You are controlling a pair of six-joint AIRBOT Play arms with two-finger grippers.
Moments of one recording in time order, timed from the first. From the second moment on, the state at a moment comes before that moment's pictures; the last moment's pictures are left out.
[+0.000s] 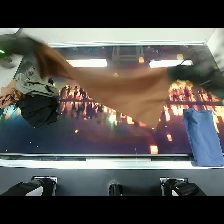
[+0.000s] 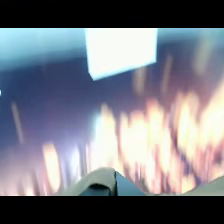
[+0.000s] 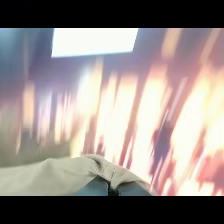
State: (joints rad) left arm -0.10 -1.16 1.86 1.15 -1.08 -1.37; right arm 0.25 -0.87 1.43 -1.66 0.90 1.82
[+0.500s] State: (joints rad) left arm -0.11 -0.87 2.05 1.14 -0.79 -1.39; right arm 0.25 -0.74 1.82 -1.83 0.92 1.89
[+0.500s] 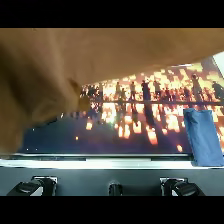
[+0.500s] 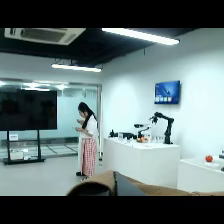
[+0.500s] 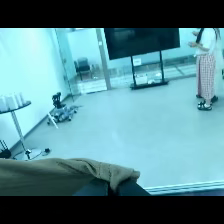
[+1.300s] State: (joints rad) left arm -0.11 -1.44 1.75 1.38 -0.88 -1.42; right arm 0.25 -1.50 1.74 -1.82 1.09 1.99
